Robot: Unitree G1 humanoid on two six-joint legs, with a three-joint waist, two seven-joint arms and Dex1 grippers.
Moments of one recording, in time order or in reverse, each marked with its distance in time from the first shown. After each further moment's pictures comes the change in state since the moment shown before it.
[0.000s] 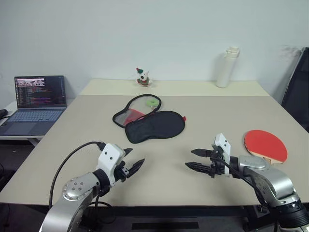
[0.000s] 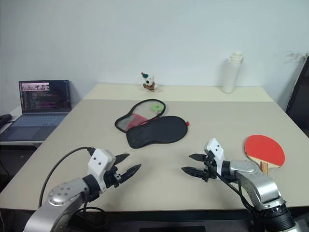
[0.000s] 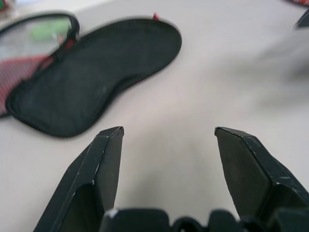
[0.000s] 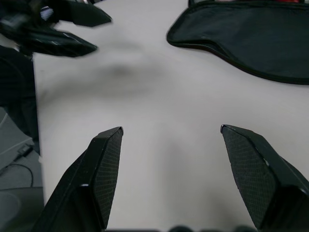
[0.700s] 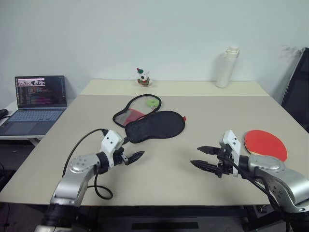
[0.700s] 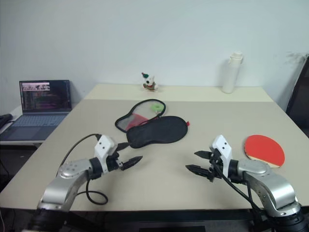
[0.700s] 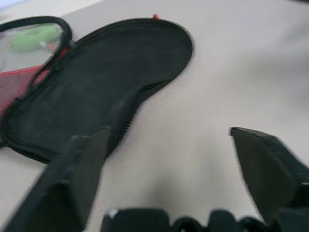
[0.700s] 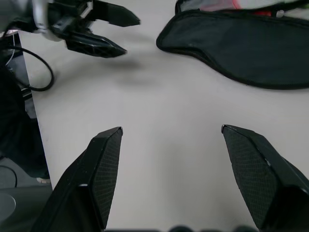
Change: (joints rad) left arm -0.429 0.057 -0.056 0.648 0.047 -0.285 -0.264; right arm 0.004 -0.040 -0.091 -0.148 0.046 0.102 -0.100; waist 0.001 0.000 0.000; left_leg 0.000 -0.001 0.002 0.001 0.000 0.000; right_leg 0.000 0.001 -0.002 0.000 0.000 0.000
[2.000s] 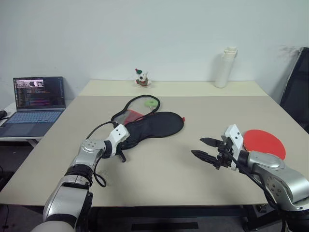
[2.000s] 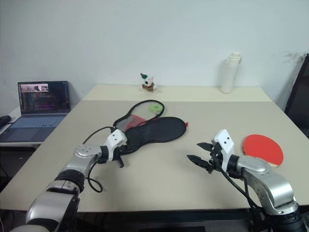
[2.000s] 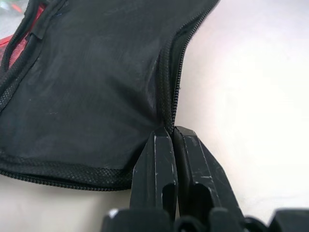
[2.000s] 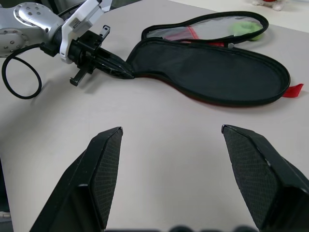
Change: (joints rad) left arm -0.390 -0.064 -0.098 0.849 0.238 -0.440 -0.201; right arm 0.007 0.028 -0.026 -0.003 -0.007 -0.036 -0.098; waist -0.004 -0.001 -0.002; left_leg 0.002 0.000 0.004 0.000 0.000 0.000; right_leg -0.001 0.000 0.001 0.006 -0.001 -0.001
